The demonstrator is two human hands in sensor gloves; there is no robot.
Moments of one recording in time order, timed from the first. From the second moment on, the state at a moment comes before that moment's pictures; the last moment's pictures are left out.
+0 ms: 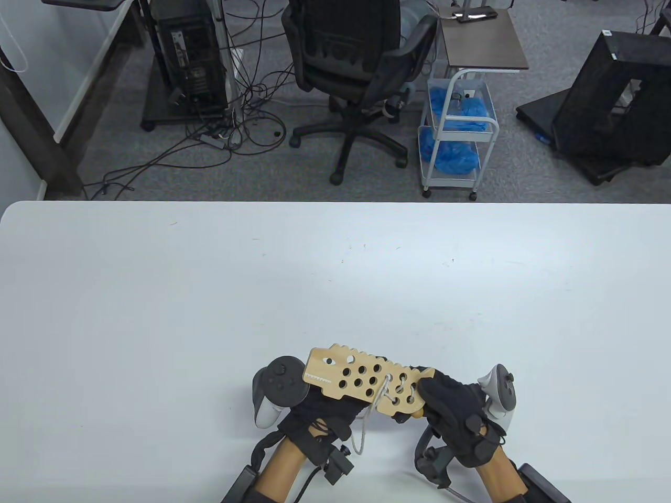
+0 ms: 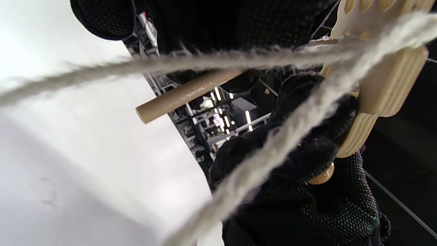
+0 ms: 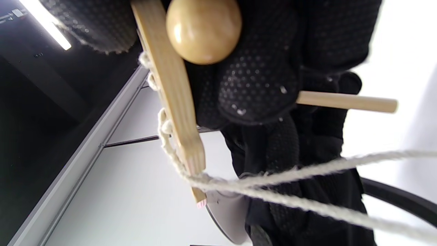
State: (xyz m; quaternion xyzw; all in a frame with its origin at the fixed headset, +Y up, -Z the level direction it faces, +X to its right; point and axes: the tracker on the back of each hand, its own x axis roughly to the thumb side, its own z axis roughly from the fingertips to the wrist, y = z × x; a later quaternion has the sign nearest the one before) left_hand -0.084 -0.723 -0.248 -0.07 -0.25 0.53 0.81; right_hand 0.167 -0.740 -0.235 0.17 0.07 0.53 0.83
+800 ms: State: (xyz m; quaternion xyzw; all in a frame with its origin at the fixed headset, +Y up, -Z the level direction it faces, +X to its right) left_hand -0.147 -0.725 -0.266 0.01 -0.10 0.53 0.84; right_hand 0.238 -0.759 -0.248 -0.01 -0.04 0.53 0.85
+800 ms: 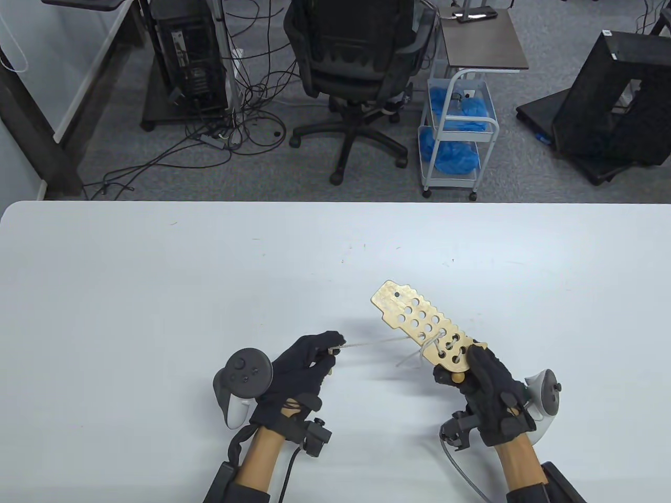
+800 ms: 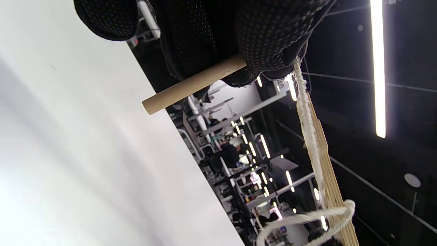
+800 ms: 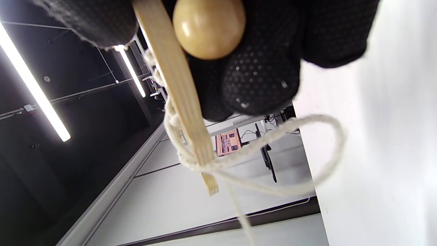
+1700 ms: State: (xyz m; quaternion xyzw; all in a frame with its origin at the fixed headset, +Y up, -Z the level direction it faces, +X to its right) left_hand -0.209 -0.739 -0.271 0.06 0.04 0.58 0.81; right_hand 0.283 -0.772 -0.244 -0.12 -0.12 0.43 0.89
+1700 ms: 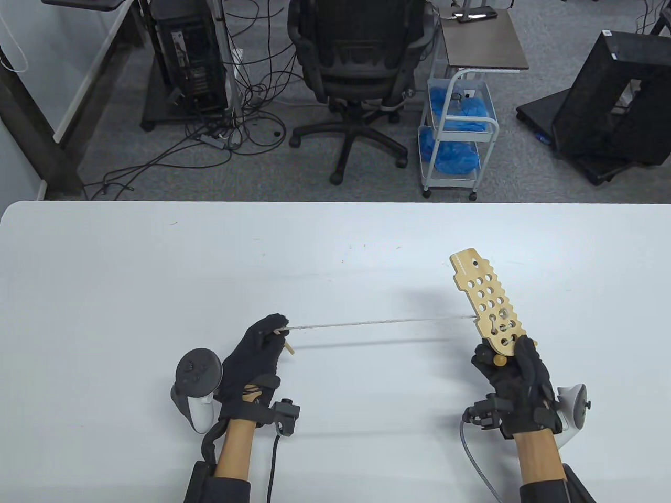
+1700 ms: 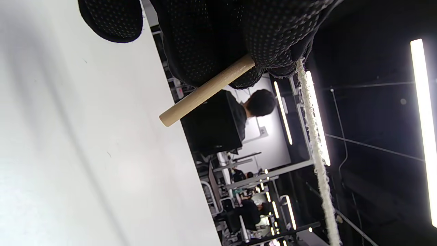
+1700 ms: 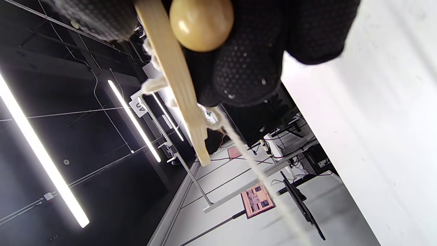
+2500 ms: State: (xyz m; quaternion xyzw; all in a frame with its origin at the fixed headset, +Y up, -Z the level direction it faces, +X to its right) left_hand -0.204 -0.743 -0.273 0.05 0.03 0.61 0.79; right_hand 0.272 -0.769 -0.247 -0.09 -0.10 0.48 0.87
